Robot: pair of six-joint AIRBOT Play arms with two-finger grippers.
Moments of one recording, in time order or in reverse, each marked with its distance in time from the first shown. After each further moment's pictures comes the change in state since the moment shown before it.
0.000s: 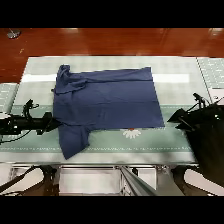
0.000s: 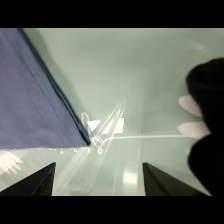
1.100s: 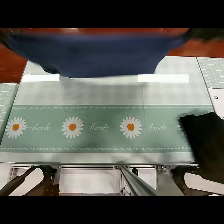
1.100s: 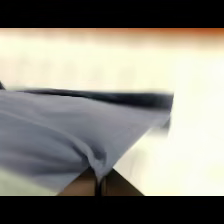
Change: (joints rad) left arm -0.006 0.136 0.975 -0.200 -0.014 -0.041; right arm 0.315 -0.113 1.275 -0.018 0.139 0.092
